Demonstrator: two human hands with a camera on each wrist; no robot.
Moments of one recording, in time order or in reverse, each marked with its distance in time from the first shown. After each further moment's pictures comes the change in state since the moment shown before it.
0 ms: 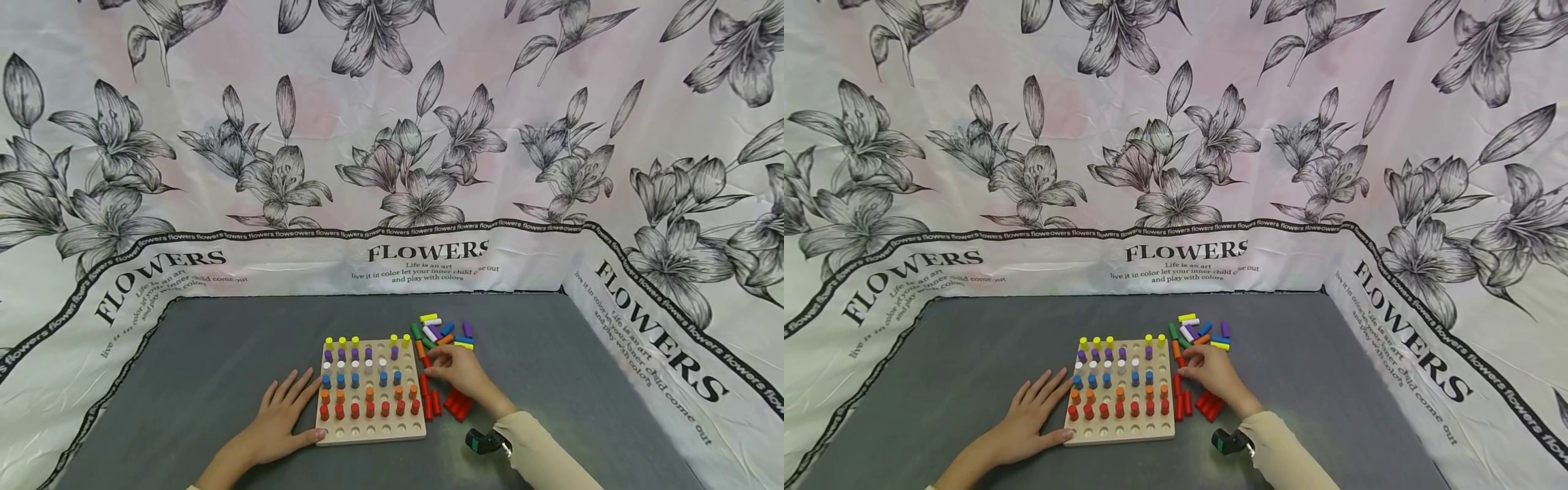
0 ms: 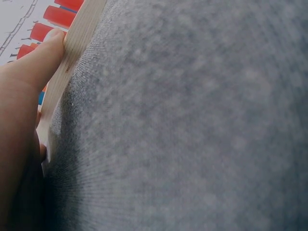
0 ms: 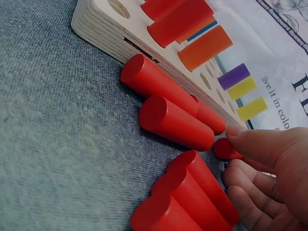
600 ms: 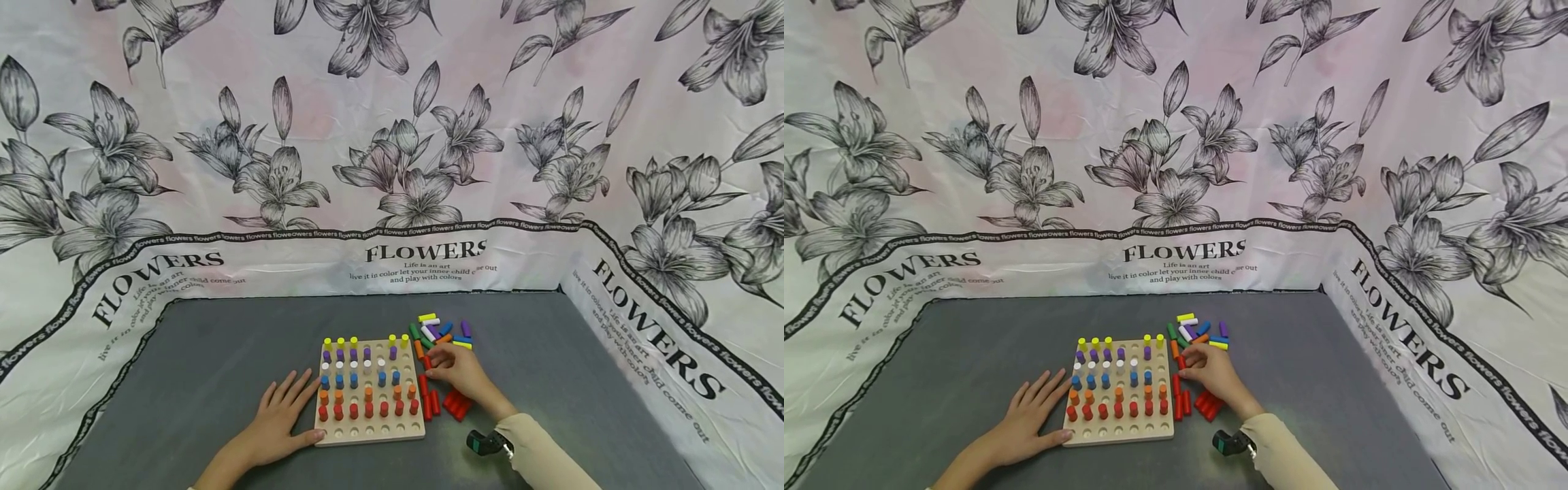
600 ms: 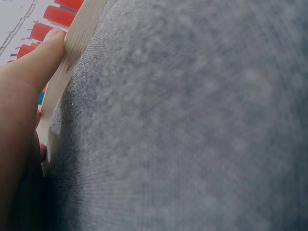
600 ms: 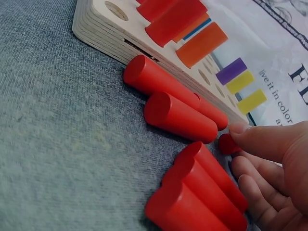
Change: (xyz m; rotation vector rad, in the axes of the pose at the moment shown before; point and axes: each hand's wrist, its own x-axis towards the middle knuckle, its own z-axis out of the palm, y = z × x) left_hand 0.000 0.003 -0.002 0.001 -0.002 -0.004; right_hand -0.004 0.005 0.000 0.093 0.047 -0.005
